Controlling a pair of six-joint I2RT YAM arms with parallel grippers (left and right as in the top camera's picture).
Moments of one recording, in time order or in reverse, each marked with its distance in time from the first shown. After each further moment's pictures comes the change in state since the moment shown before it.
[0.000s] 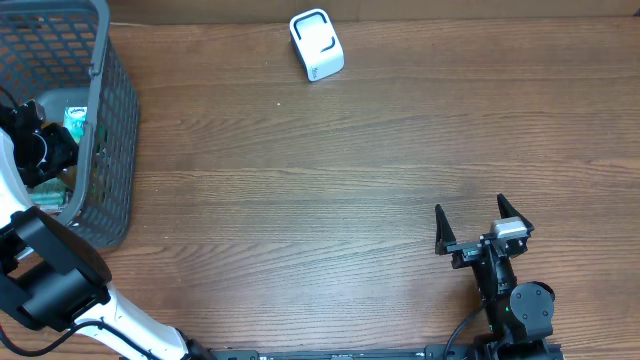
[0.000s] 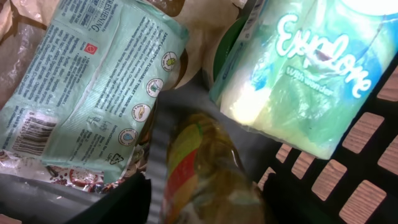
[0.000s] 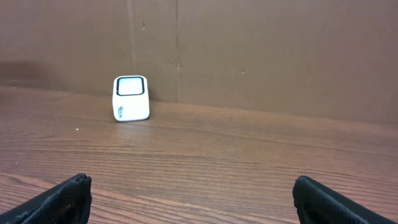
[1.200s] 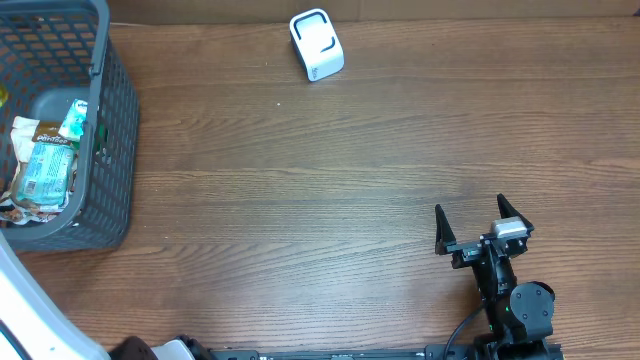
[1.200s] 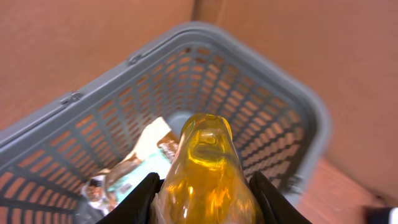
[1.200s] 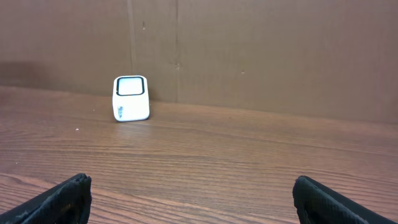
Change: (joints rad) left arm -0.010 -0.542 0.111 0.175 -0.060 -0.321; right arm 0.000 0.000 0.000 0.000 0.000 0.000
